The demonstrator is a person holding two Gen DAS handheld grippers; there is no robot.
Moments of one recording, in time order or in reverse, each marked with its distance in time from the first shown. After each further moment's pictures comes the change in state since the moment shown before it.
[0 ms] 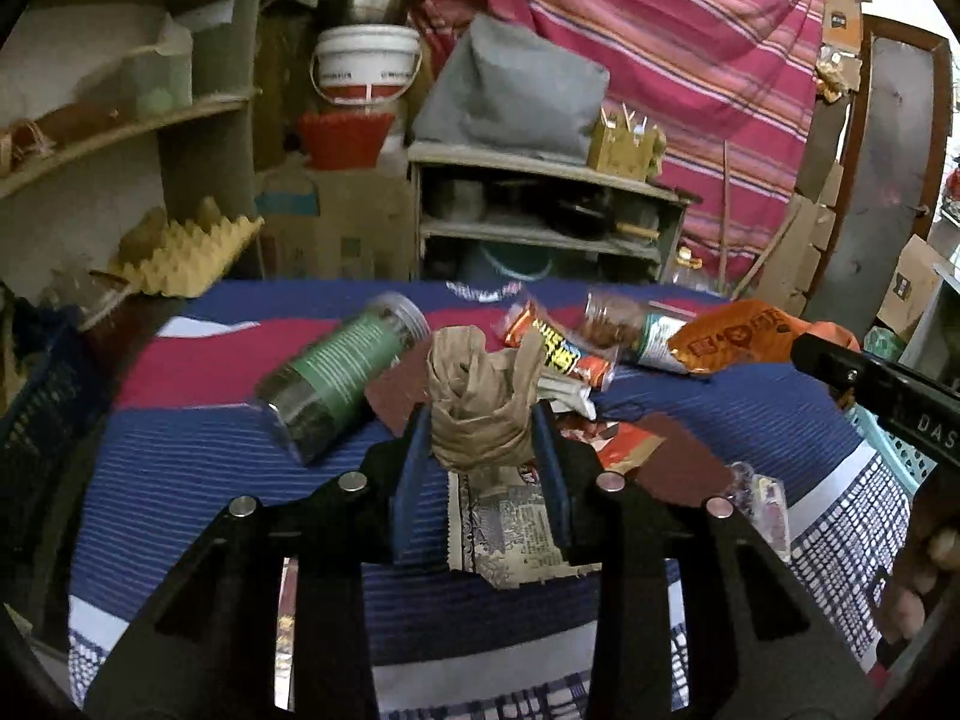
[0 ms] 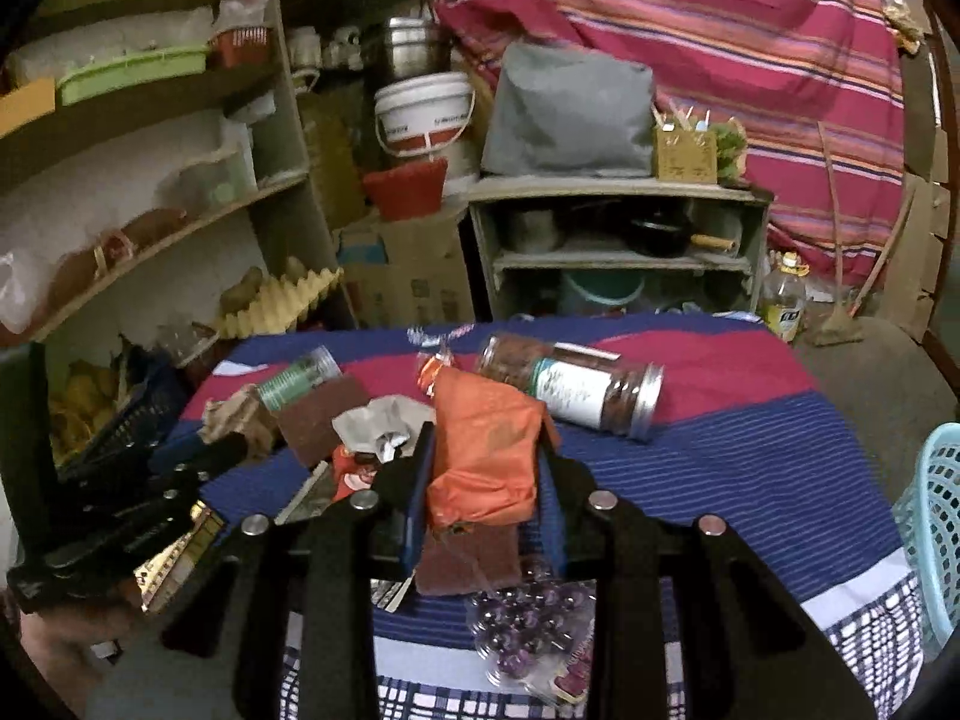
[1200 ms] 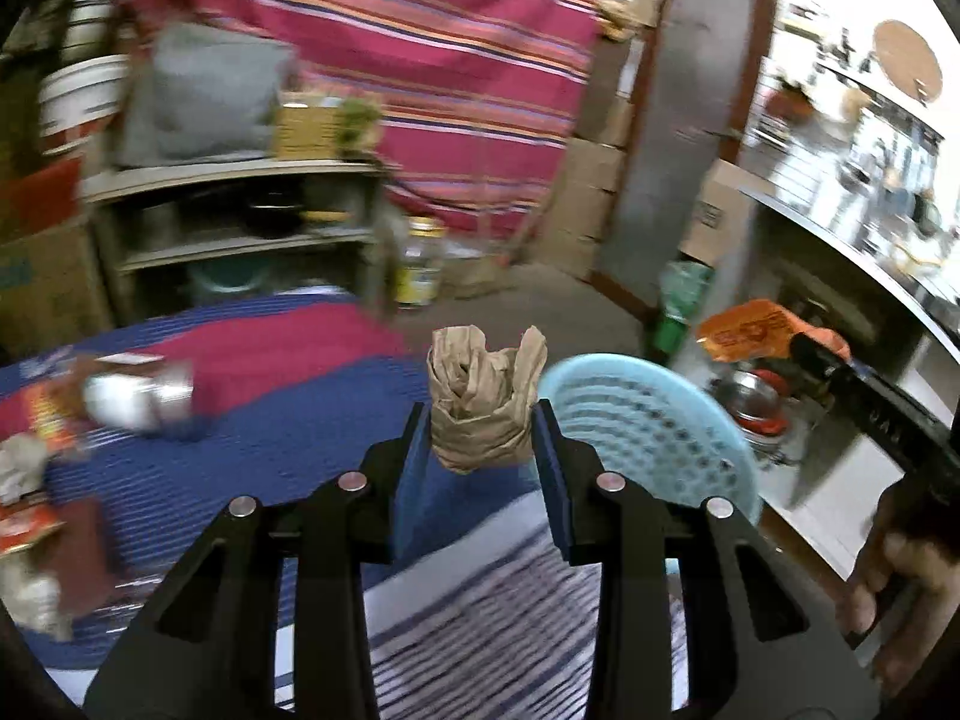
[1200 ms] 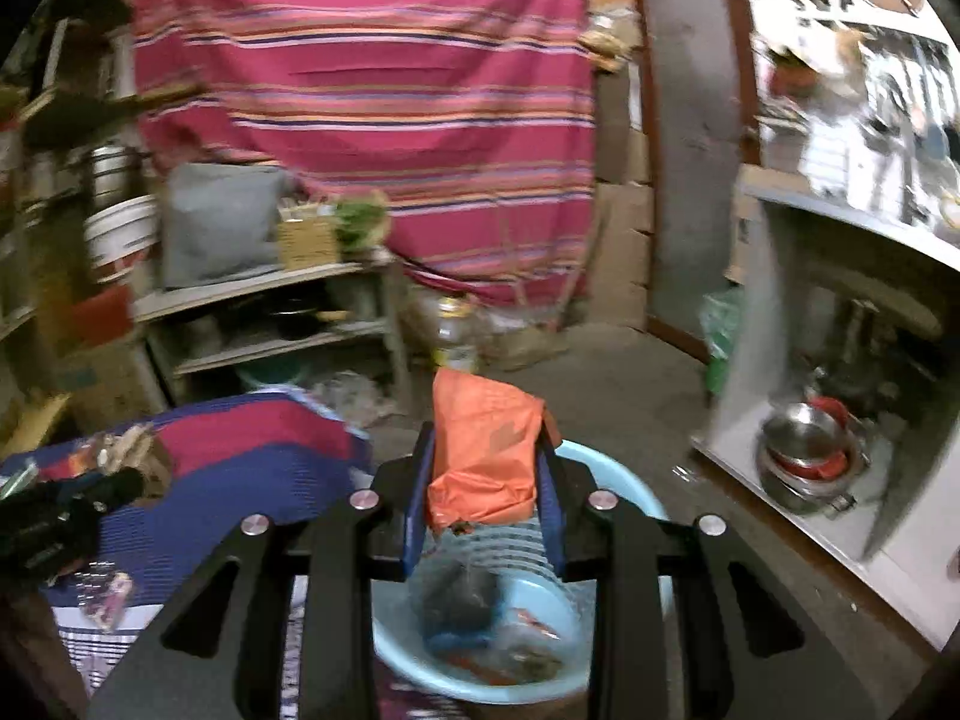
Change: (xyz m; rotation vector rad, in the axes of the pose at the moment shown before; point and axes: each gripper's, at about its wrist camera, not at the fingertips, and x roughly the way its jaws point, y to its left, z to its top) left arm 0.038 -0.349 0.004 0.211 0.065 -0.486; right arm -0.201 -0.303 -0.032 0.246 -0.167 -0.642
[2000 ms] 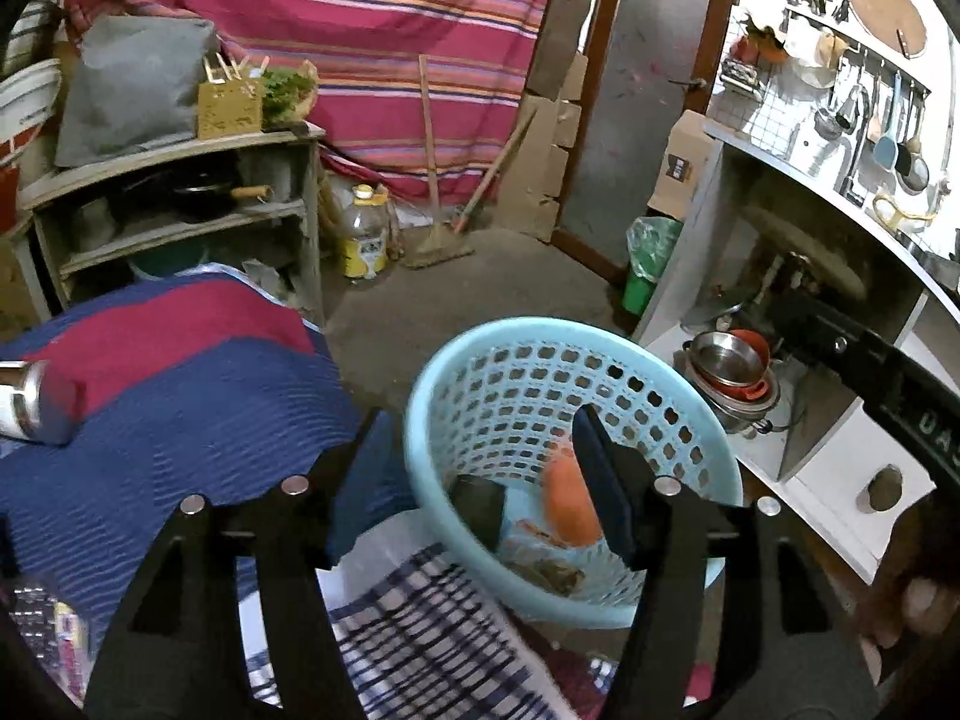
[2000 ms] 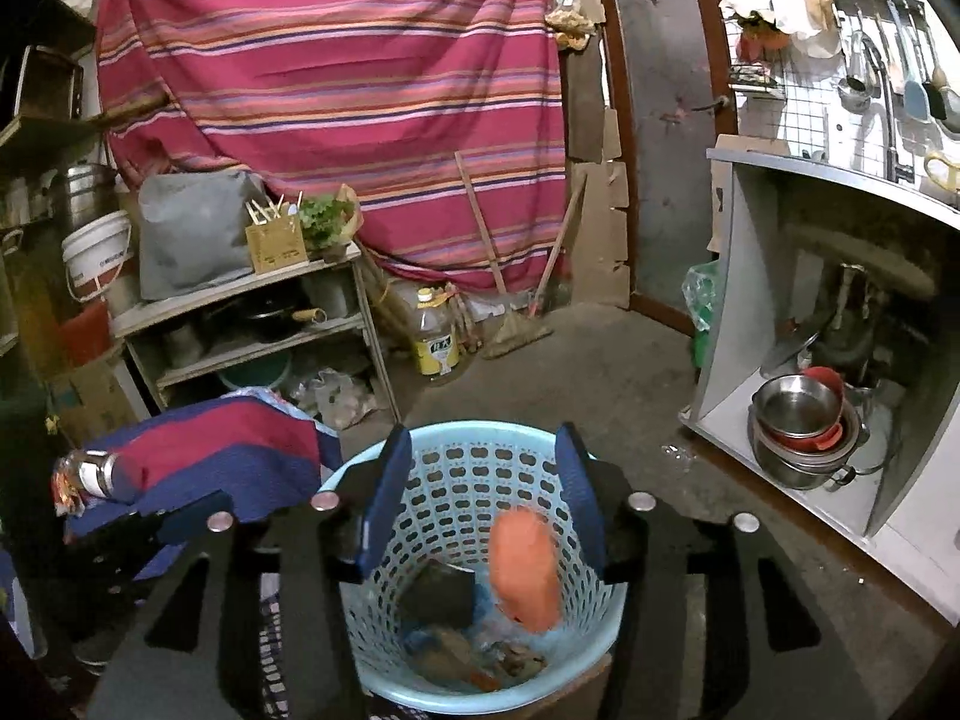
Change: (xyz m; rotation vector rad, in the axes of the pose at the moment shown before) left arm 0.063 -0.052 -0.011 0.047 0.067 -0.029; right arm 0.013 -0.011 -0.003 0.052 0.011 0.007
